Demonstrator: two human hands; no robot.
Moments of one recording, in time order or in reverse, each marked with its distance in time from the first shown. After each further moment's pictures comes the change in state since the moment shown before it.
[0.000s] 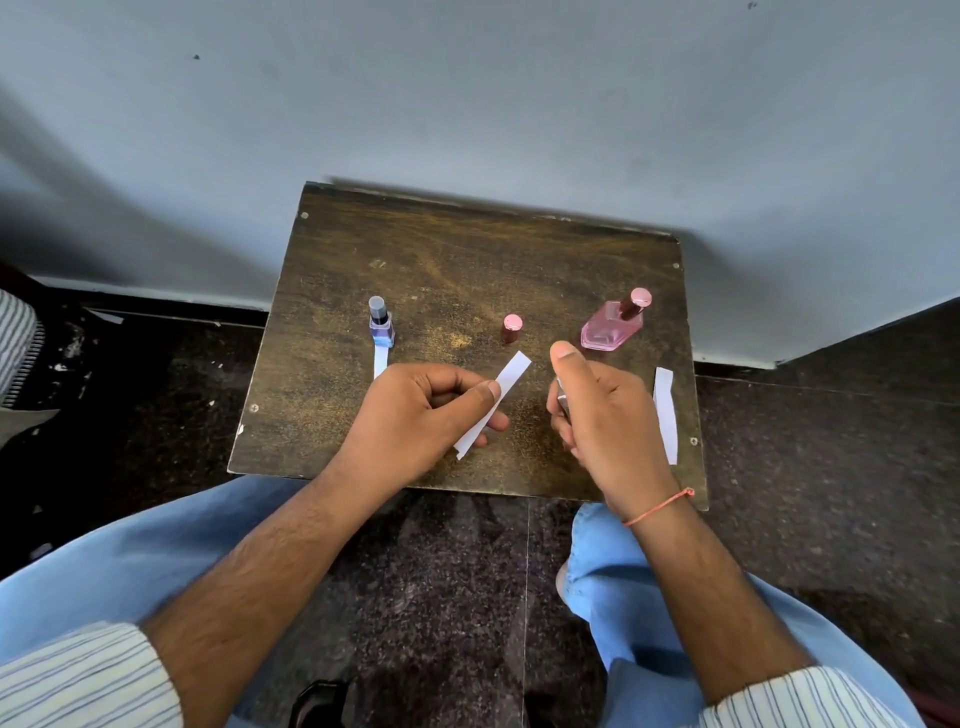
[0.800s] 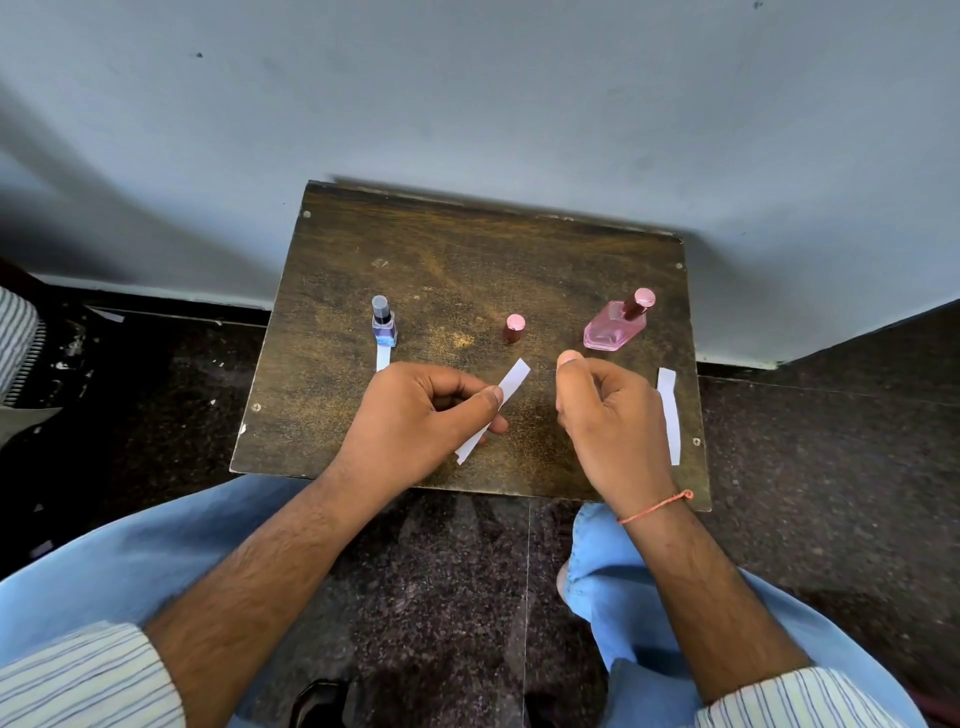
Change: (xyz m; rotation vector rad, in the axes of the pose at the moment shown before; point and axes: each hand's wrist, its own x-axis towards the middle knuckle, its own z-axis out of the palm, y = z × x) left_hand 0.002 -0.004 -0.002 0.172 0.039 0.115; right_hand -0.002 0.001 0.004 -0.164 0.163 -0.141
